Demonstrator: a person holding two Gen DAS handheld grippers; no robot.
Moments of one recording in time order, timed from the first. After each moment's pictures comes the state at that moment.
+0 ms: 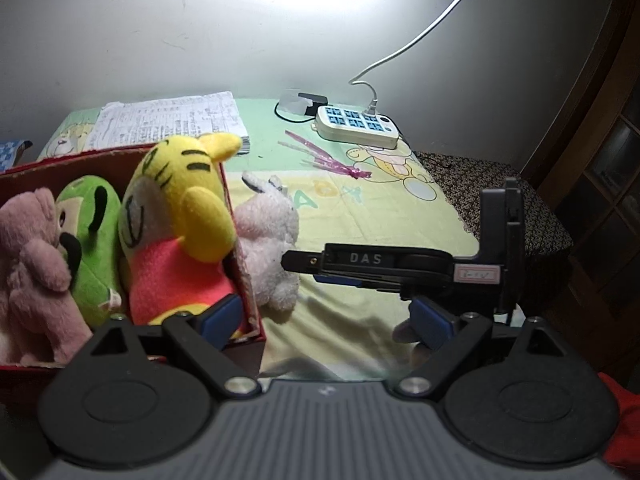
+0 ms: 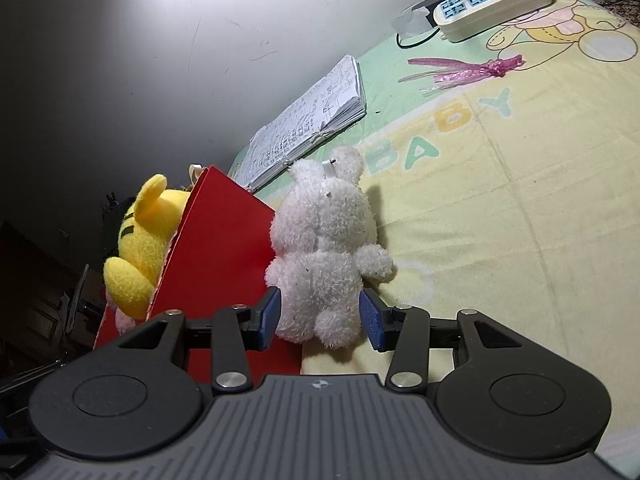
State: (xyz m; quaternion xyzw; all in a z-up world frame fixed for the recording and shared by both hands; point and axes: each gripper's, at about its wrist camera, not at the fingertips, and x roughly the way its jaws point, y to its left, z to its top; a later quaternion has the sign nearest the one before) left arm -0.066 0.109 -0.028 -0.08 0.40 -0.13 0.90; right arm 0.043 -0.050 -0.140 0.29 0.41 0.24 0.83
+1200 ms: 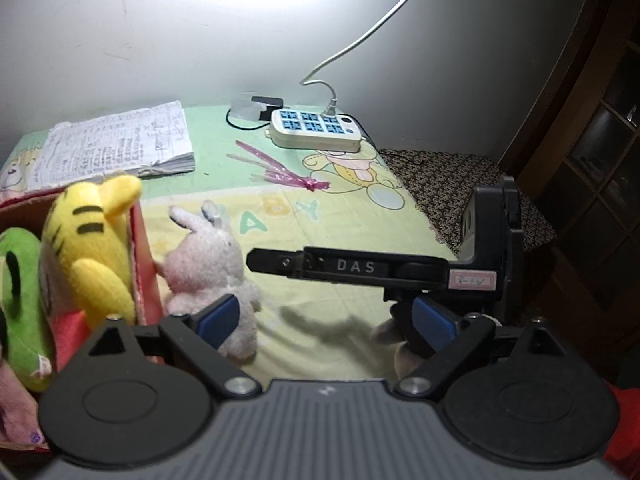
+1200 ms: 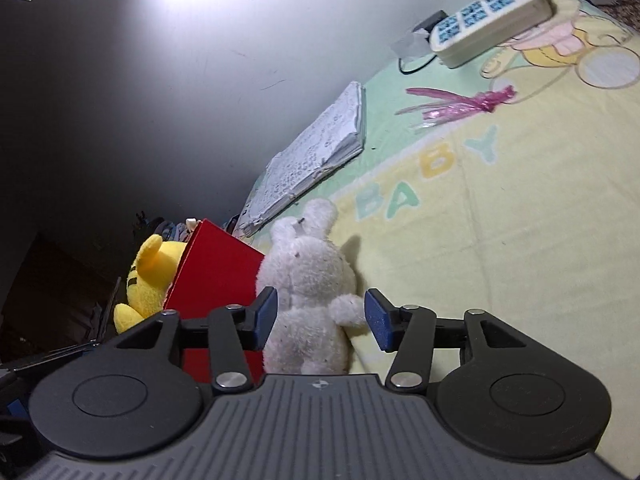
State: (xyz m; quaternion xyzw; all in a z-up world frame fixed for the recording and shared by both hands) left arm -0.020 0.063 -0.025 -0.07 0.40 -0.17 0.90; right arm 0.072 -0.095 -0.137 0.30 0.37 0.30 0.83
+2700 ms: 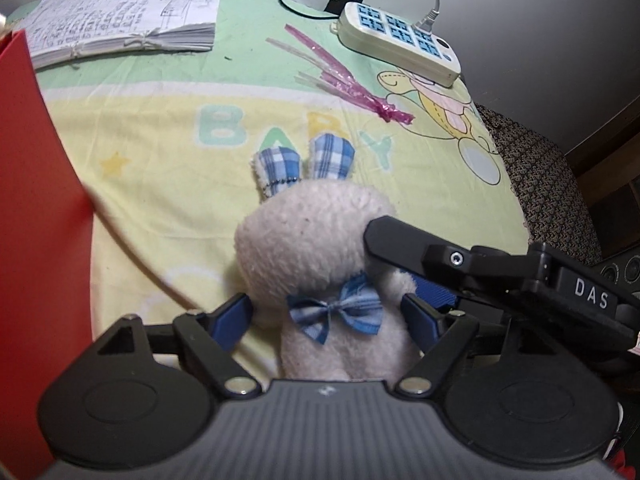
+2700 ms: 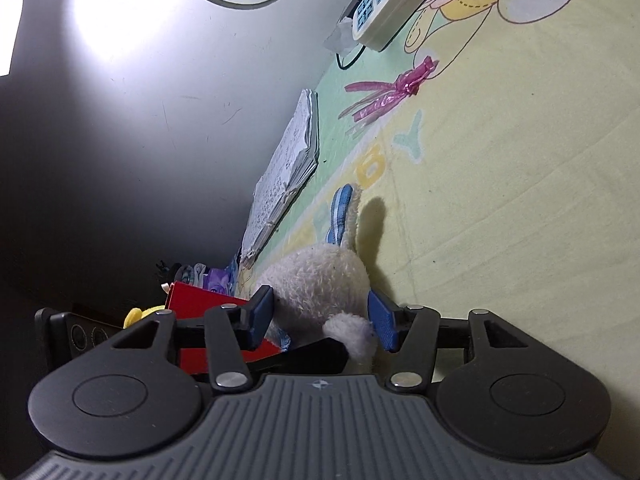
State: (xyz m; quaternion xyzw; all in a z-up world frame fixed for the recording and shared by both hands) left arm 0.103 0.038 -0.145 -0.14 0.53 -0.10 0.83; right arm 0.108 -0.157 -0.199 0.45 0.41 0.28 0.75
